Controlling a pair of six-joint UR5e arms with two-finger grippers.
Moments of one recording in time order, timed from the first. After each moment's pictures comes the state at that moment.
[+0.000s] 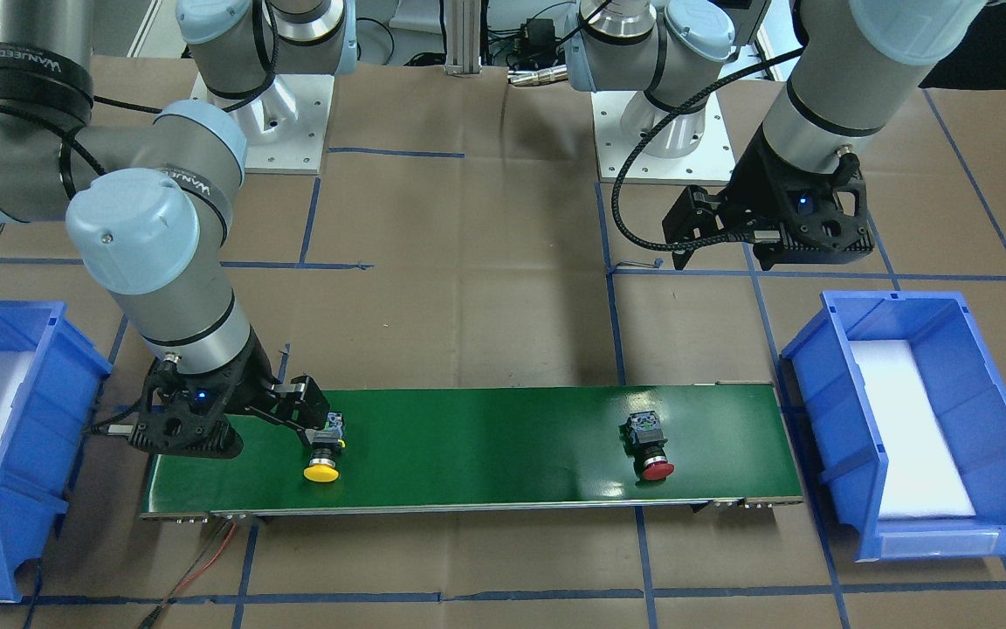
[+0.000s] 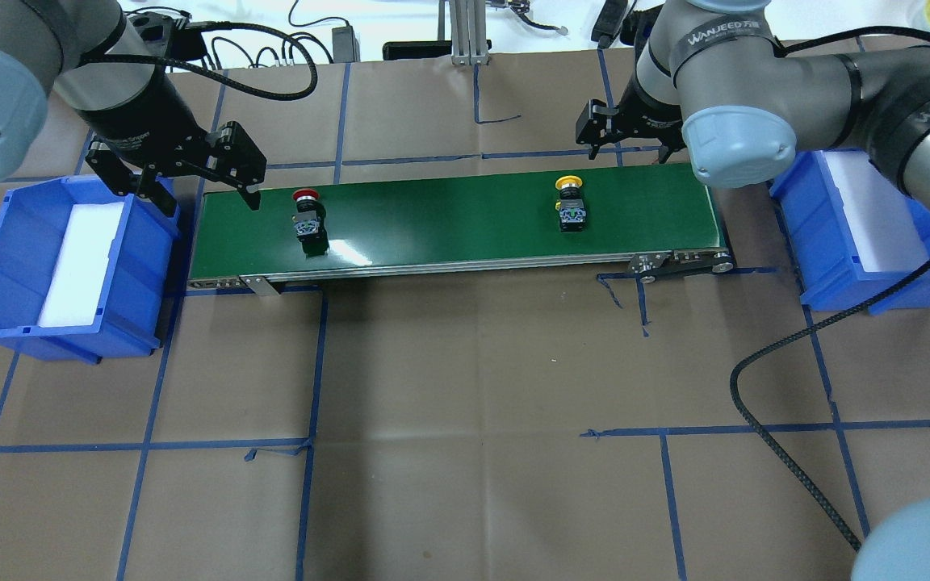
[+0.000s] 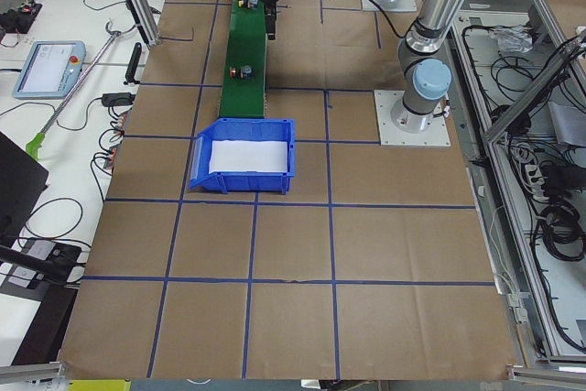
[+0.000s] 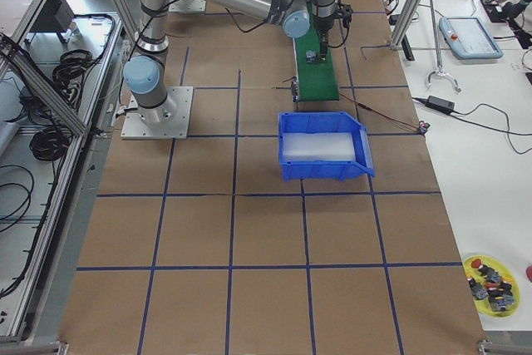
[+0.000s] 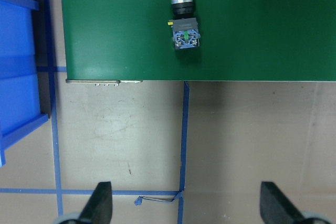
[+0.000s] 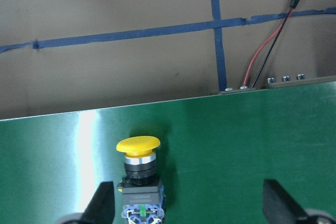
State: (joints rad) left arm -1.50 -1.61 -1.59 -1.53 1.55 0.04; right arm 1.62 -1.20 1.60 -2.14 -1.51 0.15
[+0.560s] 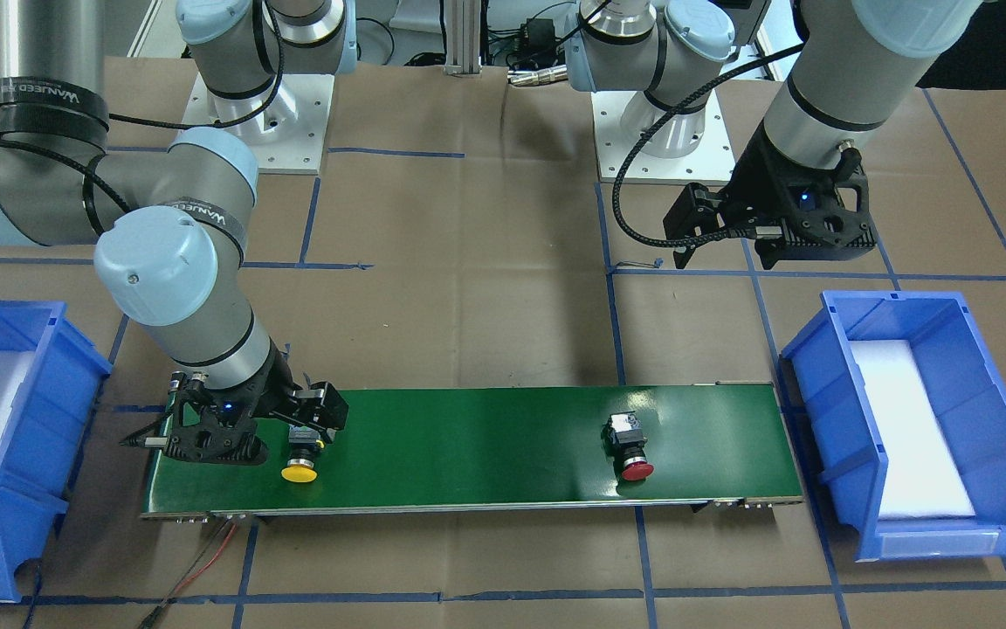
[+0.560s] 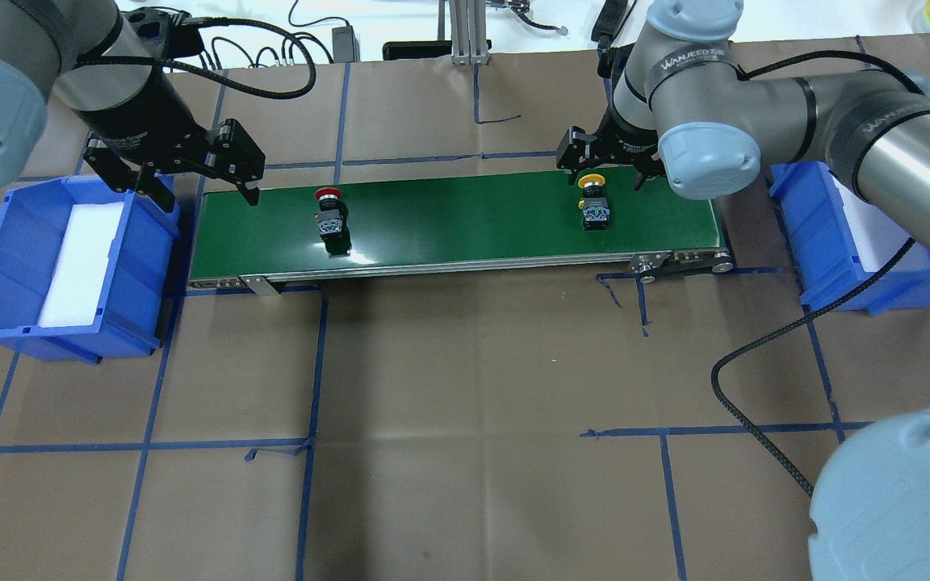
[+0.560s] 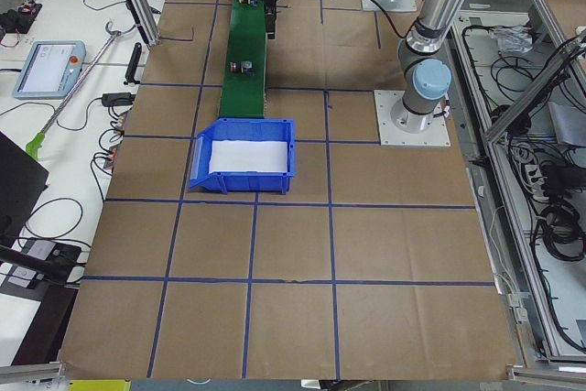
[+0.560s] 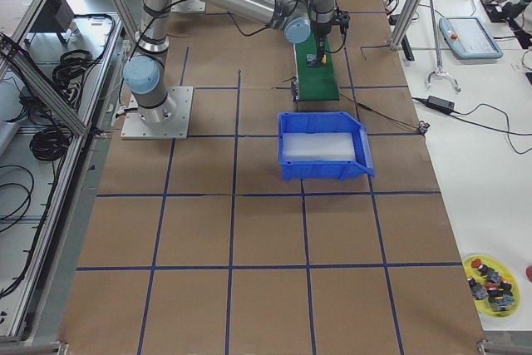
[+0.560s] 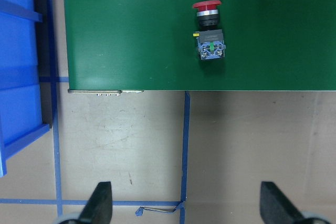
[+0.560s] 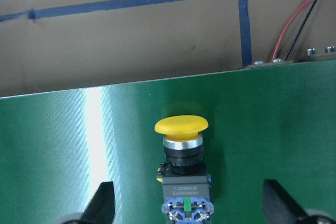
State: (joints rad) left arm -1.50 -1.61 -1.59 -1.52 1.55 0.04; right arm 1.62 -1.17 1.65 -2.15 -1.48 0.15
